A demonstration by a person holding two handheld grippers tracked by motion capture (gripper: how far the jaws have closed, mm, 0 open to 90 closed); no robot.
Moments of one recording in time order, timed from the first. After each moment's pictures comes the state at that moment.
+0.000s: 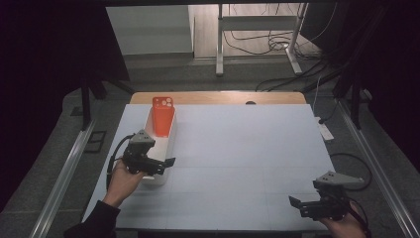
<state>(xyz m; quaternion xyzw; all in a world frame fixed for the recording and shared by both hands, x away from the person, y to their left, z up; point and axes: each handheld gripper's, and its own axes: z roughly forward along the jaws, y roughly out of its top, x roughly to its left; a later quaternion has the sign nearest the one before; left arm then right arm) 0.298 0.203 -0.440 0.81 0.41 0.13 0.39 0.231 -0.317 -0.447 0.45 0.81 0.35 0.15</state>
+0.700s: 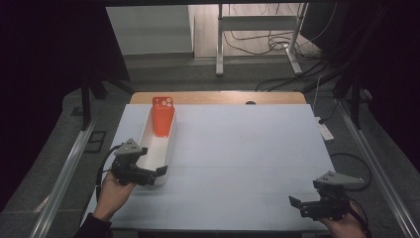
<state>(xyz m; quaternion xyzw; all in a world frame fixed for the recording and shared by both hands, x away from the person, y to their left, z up) 0.267 0.221 -0.442 0.80 0.41 0.12 0.42 0.231 -0.317 -0.447 0.45 0.81 0.35 0.15</state>
